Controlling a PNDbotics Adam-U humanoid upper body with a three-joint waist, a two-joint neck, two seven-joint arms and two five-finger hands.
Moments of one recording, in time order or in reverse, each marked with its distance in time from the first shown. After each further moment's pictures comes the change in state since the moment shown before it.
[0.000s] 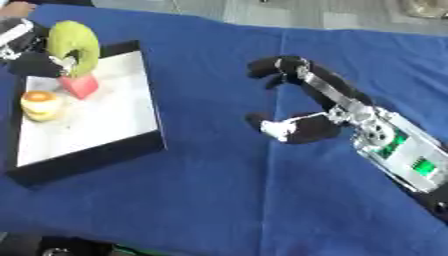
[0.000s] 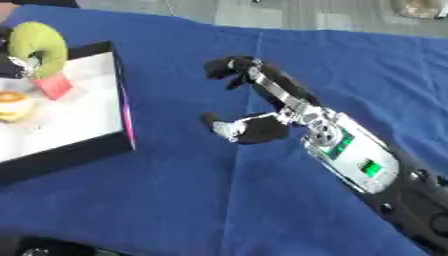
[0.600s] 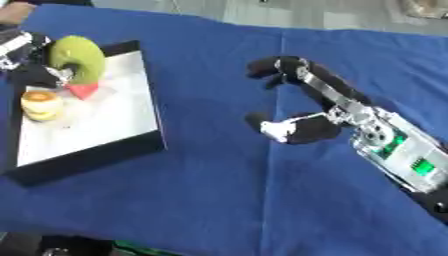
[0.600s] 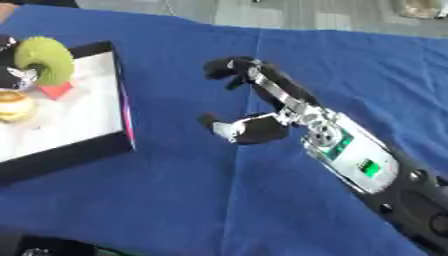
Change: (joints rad) left arm 0.011 0.000 0.005 0.030 -0.101 -0.056 -0.048; right arm 0.004 0.001 0.000 0.006 0.005 -0.001 0.000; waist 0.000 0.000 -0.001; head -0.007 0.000
